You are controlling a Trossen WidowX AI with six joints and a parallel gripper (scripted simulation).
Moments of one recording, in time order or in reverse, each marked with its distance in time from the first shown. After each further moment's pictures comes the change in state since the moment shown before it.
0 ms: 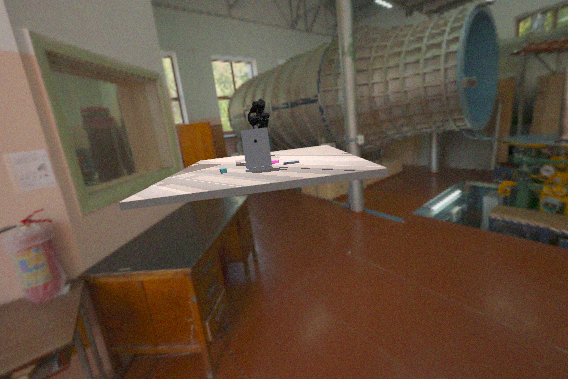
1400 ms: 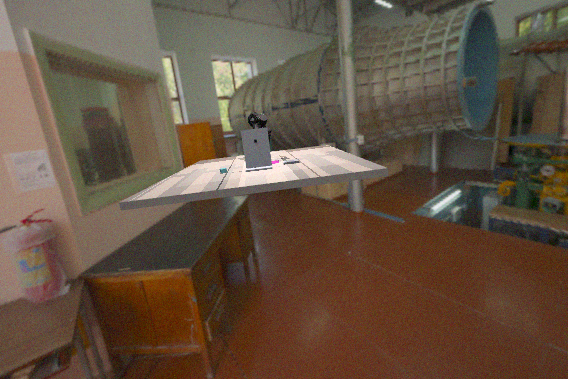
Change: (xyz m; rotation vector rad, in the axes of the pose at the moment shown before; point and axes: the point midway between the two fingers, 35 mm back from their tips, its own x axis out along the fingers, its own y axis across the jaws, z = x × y) arm 0.088 -0.060 0.000 0.000 0.000 -0.007
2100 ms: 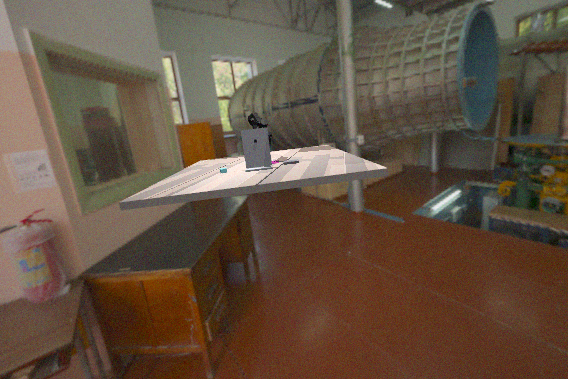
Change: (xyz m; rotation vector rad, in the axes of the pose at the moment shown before) arm 0.026 -0.011 0.000 0.001 0.000 -0.002
